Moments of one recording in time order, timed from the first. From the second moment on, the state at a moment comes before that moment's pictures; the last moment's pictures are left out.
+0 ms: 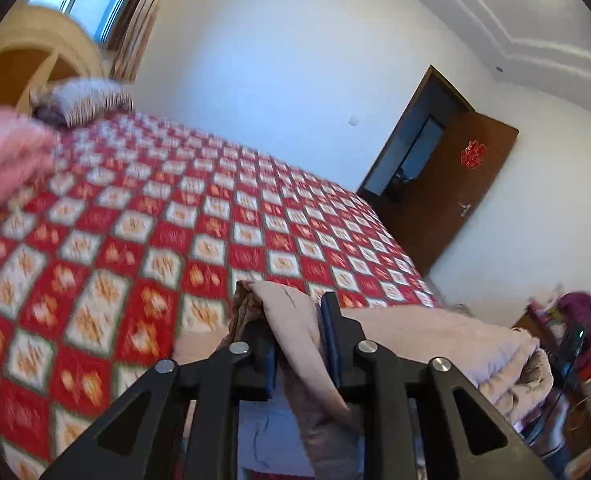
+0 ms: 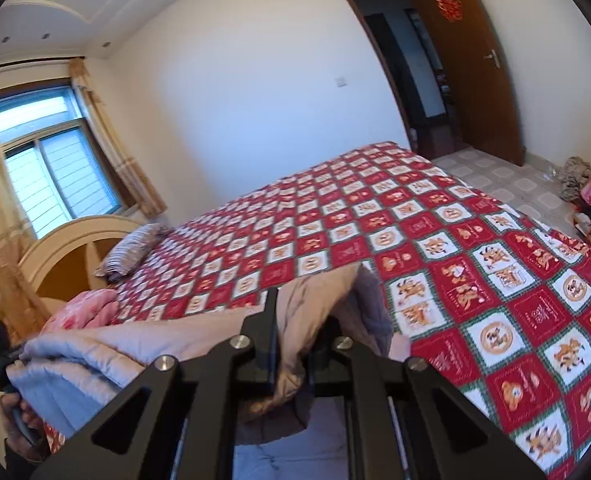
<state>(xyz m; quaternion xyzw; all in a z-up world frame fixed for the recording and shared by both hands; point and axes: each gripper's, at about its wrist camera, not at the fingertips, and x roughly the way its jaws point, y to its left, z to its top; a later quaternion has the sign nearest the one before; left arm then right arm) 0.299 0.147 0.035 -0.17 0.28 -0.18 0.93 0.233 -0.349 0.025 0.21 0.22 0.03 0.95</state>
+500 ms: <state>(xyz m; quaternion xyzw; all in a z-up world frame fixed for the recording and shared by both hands) 0.395 0.144 -0.033 -0.20 0.35 -0.10 0.91 0.374 -0.347 -0.036 0.18 0.31 0.00 0.93</state>
